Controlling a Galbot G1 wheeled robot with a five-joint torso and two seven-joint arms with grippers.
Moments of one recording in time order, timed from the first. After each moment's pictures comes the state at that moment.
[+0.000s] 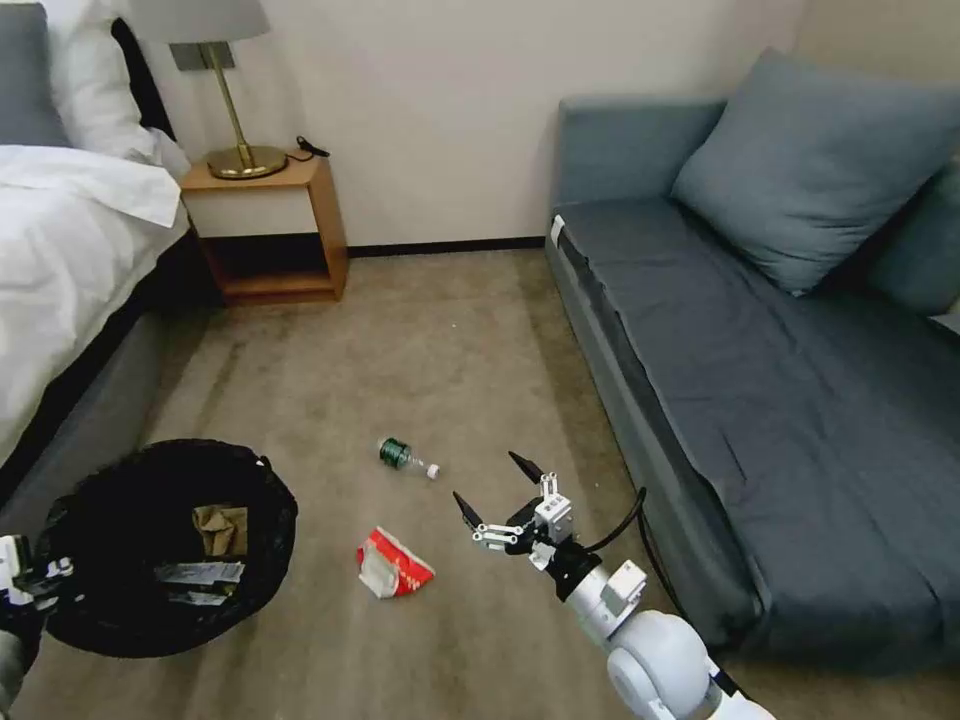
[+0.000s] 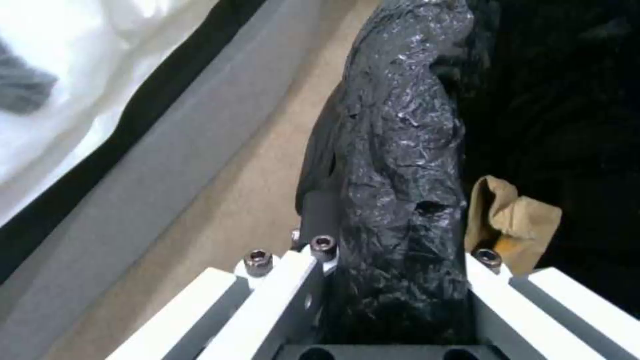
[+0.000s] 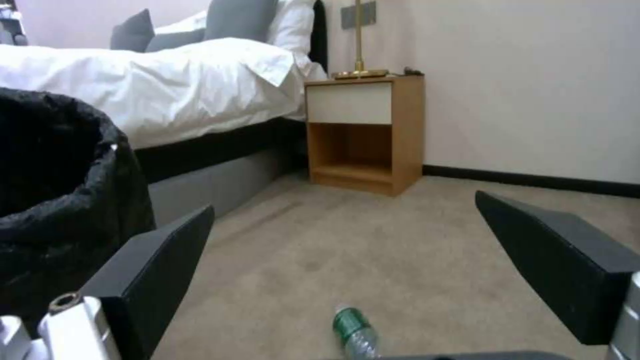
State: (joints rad) left arm 1.79 -1.29 -1.26 -2.28 -0.70 0.72 -0.23; right arm -1.34 1.19 0.07 1.86 0.23 0.20 -0.19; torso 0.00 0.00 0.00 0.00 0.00
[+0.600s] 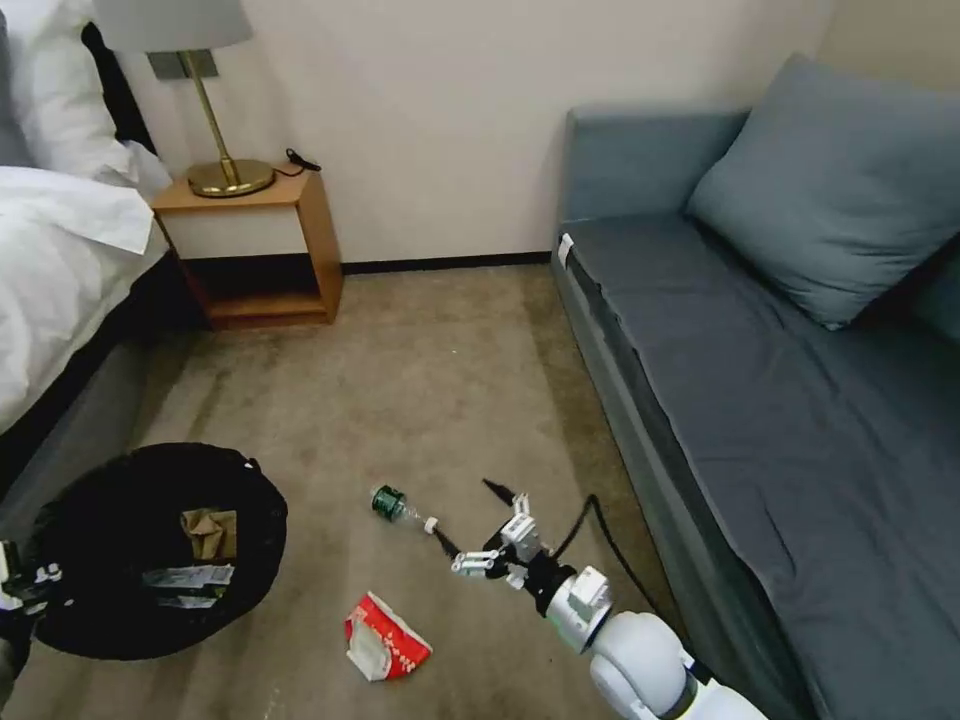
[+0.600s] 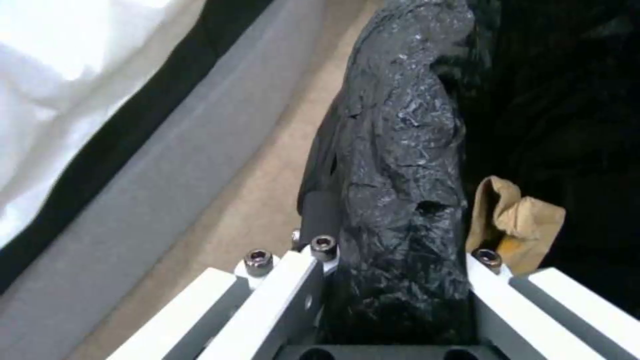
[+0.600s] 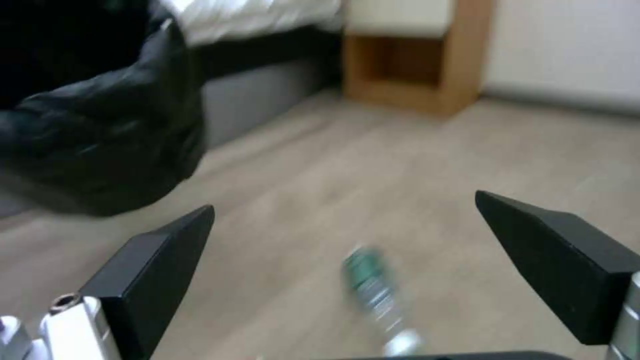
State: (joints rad) left arm 1.79 -1.30 -1.26 -2.25 -0.65 0.71 -0.23; right arm -1.19 1.10 -0.15 1.79 0.28 0.00 -0.18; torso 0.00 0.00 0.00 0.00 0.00
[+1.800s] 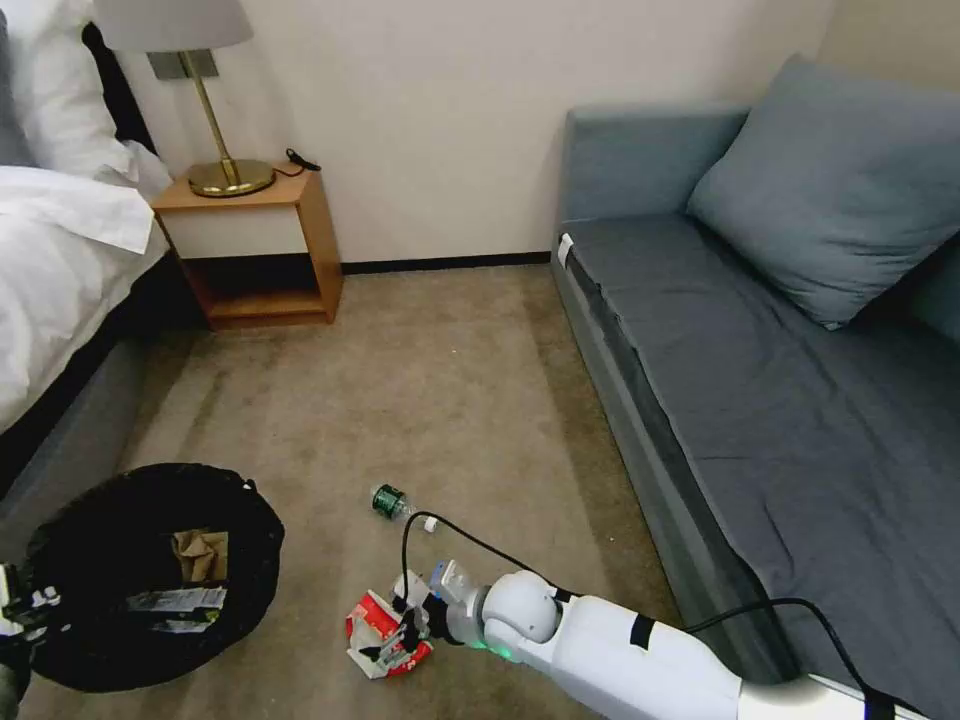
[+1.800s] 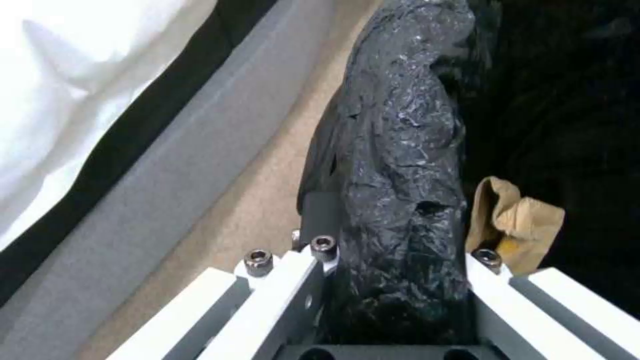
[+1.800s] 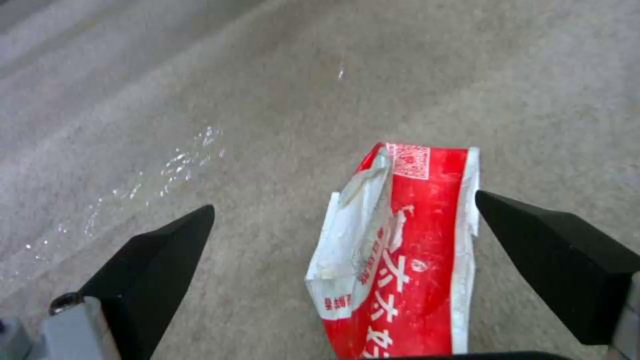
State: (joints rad) left arm 1.84 -1.35 -1.24 -2.30 -0.60 0.69 -0.22; right arm -0.69 1.28 -0.74 1.33 0.55 -0.38 -0.23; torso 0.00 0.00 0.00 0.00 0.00
